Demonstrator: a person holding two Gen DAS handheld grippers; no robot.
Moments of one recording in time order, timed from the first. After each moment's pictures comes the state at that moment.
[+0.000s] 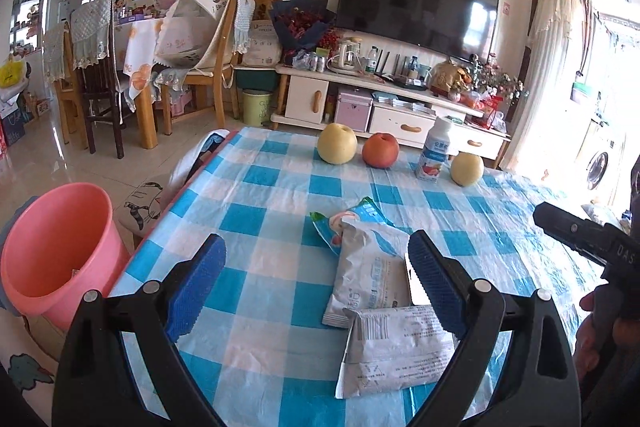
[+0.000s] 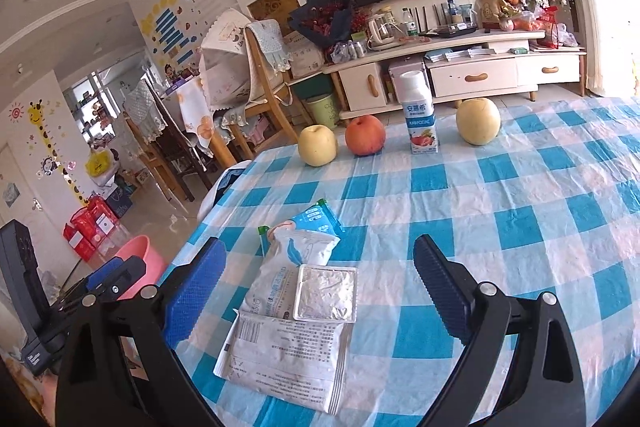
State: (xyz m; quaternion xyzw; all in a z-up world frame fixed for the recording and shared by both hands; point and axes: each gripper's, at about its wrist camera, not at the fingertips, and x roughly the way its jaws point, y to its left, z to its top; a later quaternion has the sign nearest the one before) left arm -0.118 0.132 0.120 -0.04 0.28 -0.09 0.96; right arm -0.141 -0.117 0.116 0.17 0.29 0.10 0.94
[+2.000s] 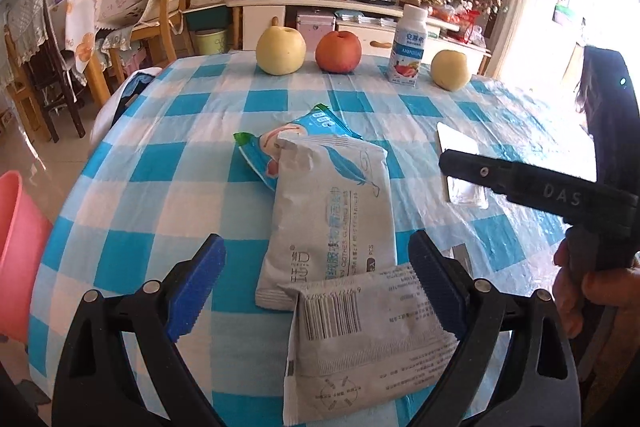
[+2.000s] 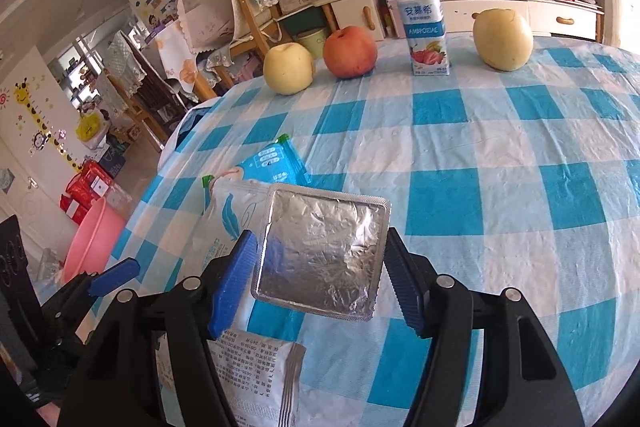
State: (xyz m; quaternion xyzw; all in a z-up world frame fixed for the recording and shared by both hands) left arm -0.058 0.061 0.043 0.04 0.40 -0.15 0.91; right arm -0.064 -0.120 0.038 0.17 0.39 0.12 0.90
